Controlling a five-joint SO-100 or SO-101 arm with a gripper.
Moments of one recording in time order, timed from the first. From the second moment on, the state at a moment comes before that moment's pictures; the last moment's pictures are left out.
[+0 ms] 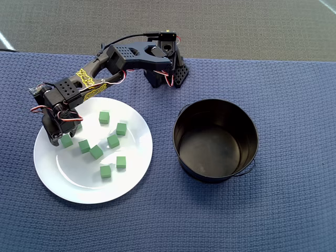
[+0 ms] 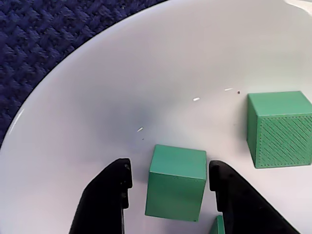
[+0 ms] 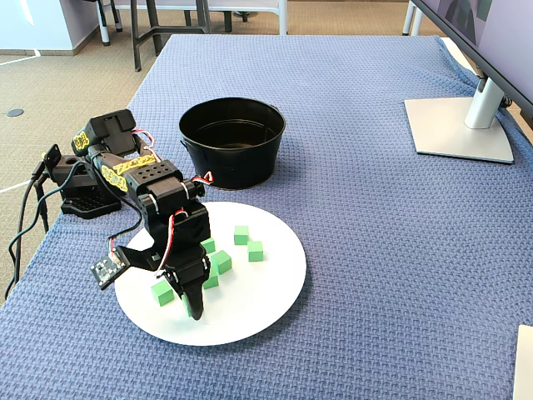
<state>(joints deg) 50.8 35.4 32.1 84.5 -2.1</state>
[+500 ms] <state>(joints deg) 51.3 51.9 45.2 89.2 1.9</state>
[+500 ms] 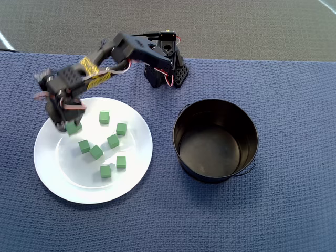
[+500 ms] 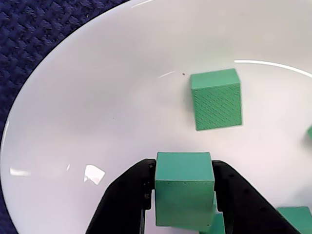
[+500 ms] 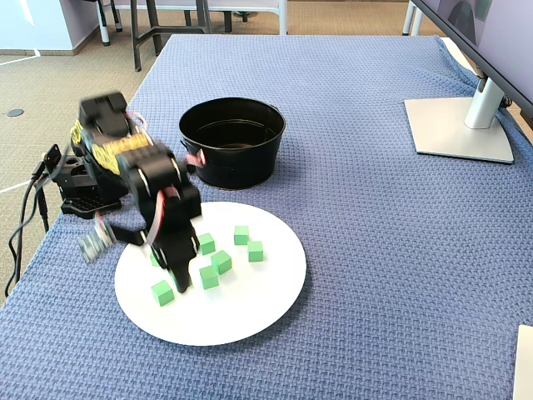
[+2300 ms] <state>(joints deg) -12.7 96.9 73.7 86.7 16.0</state>
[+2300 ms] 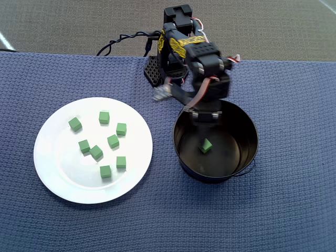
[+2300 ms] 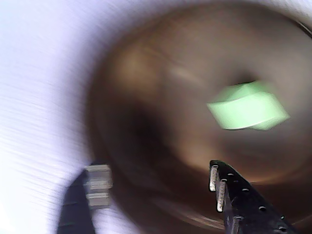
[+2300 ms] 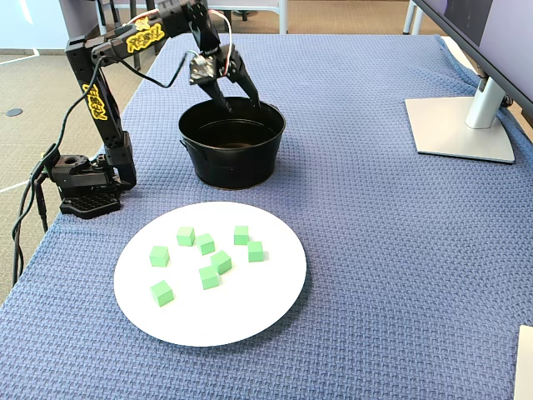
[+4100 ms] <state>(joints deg) 55.9 62.2 71.4 78.0 -11.9</state>
